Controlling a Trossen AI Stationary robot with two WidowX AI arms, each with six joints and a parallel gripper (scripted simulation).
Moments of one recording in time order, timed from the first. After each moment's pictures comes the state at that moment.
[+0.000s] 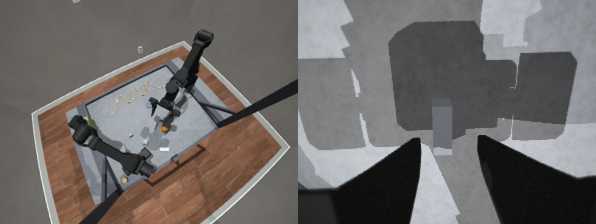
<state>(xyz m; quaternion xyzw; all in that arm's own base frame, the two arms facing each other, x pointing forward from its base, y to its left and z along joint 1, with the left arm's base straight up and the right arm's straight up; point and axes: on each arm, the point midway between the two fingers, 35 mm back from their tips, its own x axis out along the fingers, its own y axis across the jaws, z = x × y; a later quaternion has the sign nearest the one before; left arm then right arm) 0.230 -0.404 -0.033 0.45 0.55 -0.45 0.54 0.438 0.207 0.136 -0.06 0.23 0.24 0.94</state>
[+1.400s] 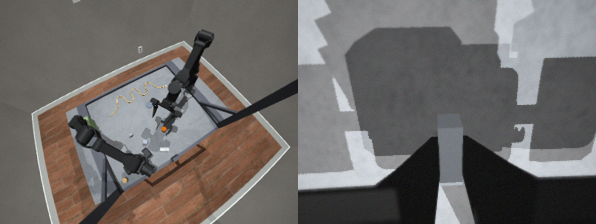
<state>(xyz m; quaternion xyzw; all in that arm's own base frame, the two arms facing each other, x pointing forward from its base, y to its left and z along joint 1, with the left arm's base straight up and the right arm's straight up) 0.231 -0.404 -0.059 0.46 0.55 -0.45 0.54 0.436 0.216 0.140 -0.06 0.22 0.23 0.95</state>
